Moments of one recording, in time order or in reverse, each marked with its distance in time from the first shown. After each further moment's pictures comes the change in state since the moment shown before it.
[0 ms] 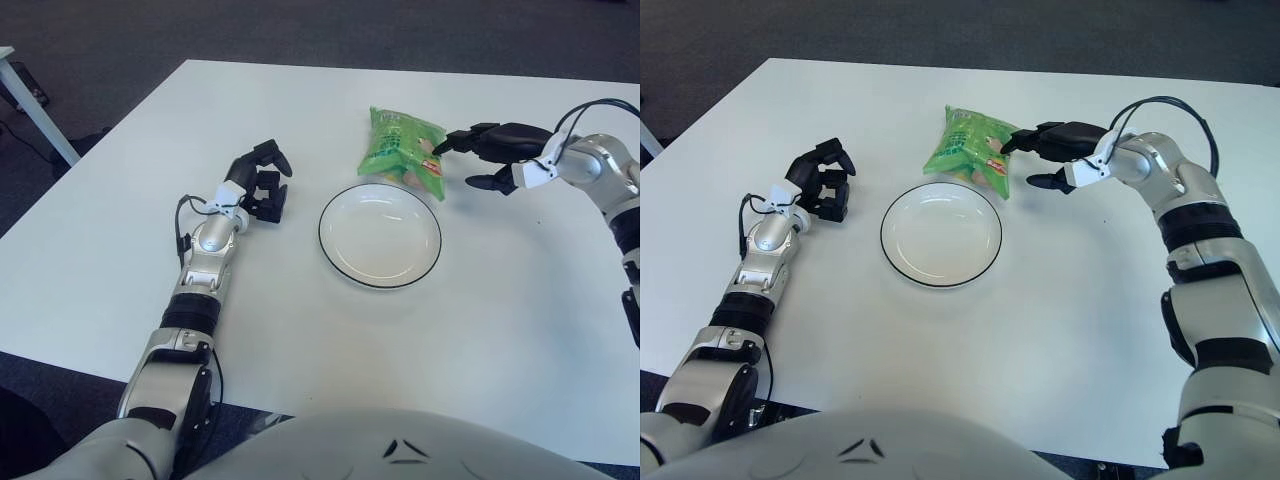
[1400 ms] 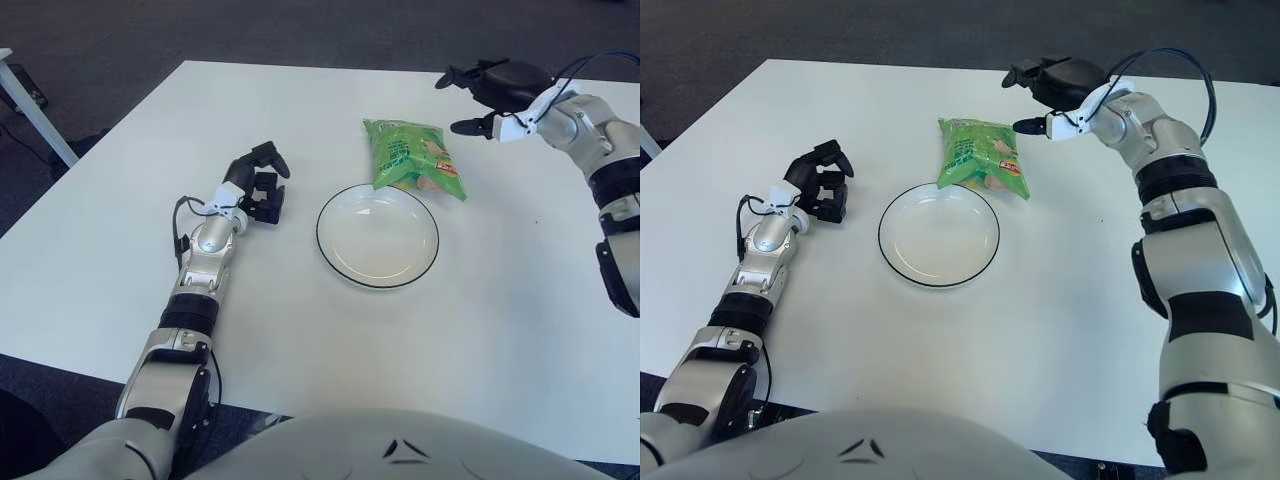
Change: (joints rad) left arm 0.000 0.008 -0.004 0.015 0.017 -0.008 0.033; right arm -0.311 0.181 0.078 0.333 -0.275 0.096 -0.495
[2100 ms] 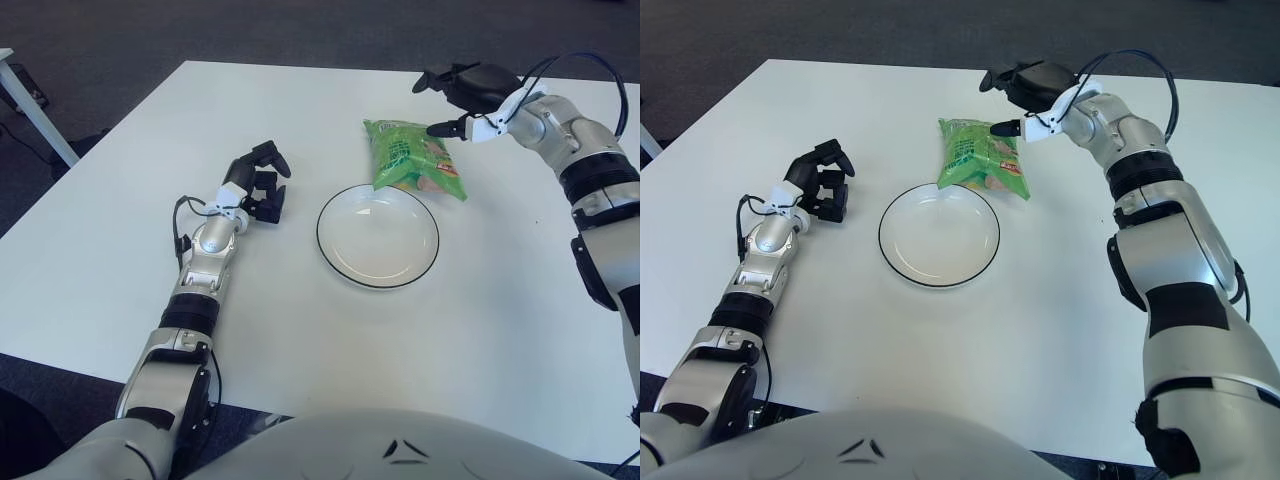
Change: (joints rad) left arm -0.001 0.001 -0.008 0.000 0.021 -0.010 0.019; right arm -0.019 0.104 0.038 0.033 0.008 0.025 0.045
